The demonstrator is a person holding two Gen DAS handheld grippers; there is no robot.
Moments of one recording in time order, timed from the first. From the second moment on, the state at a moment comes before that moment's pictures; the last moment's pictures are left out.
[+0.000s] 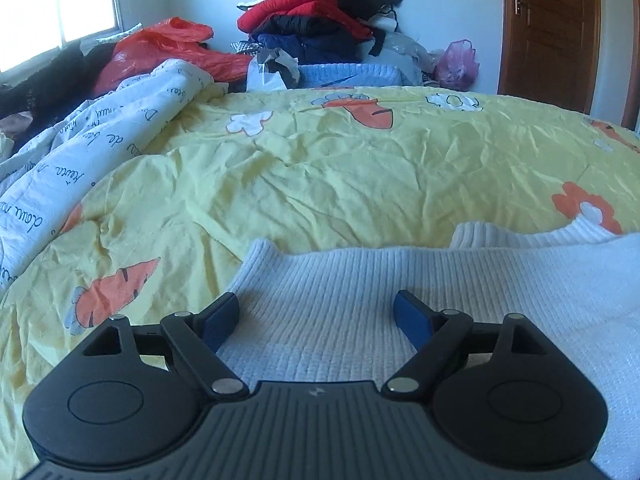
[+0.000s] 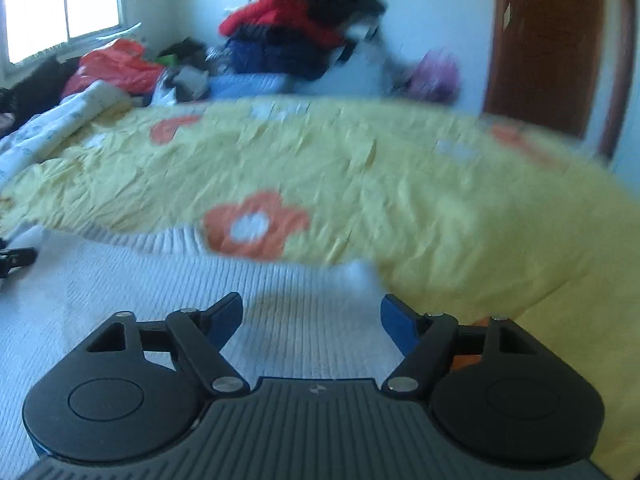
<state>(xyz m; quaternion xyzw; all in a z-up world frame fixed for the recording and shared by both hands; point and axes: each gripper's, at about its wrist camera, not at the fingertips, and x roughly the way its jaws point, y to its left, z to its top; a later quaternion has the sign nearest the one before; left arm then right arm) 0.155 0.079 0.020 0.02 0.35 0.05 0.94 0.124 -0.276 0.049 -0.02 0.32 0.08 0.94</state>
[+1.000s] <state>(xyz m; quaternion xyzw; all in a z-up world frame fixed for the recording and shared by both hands) -0.027 0.175 0.034 -0.32 0.24 0.09 0.91 0.128 -0.148 0.028 -0.06 0.36 0.21 0.91</state>
